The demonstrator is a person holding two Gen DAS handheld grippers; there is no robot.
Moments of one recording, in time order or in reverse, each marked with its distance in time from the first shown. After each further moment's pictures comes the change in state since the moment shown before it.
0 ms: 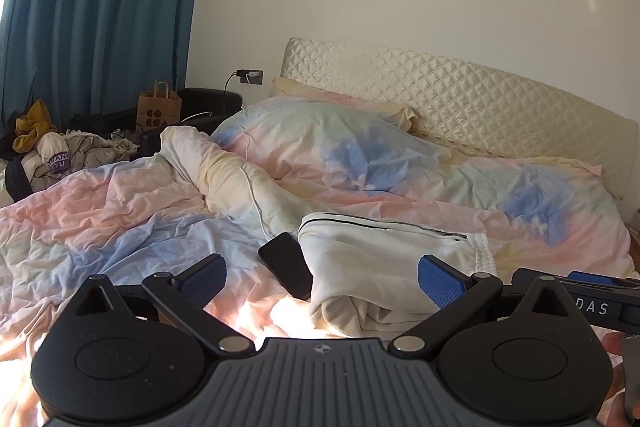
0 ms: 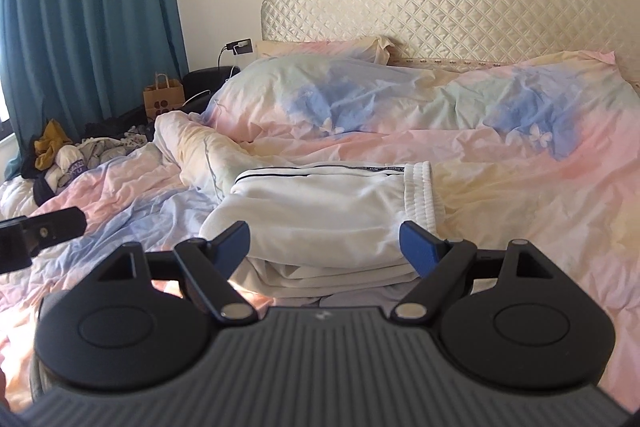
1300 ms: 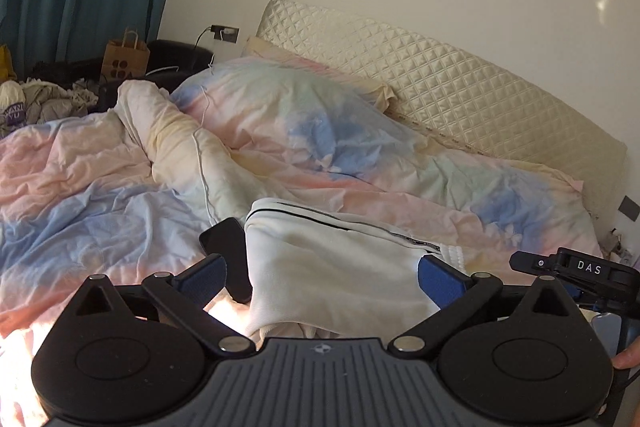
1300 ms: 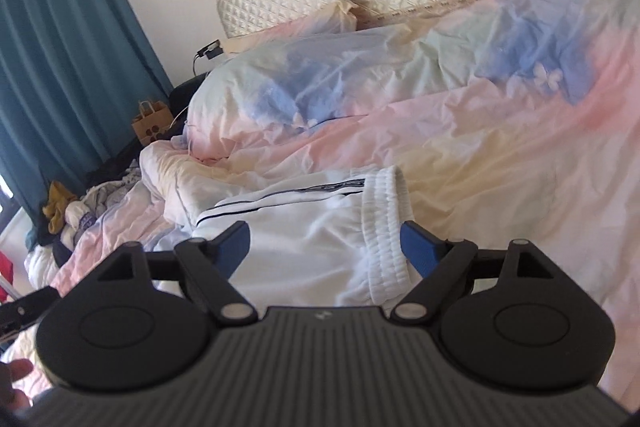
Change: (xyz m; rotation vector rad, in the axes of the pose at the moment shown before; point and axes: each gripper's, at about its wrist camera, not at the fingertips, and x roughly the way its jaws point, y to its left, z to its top) left arm 0.091 -0.011 0.032 -0.096 0.088 -0.115; right arm 0.098 -0.110 0.055 0.231 0.101 0.093
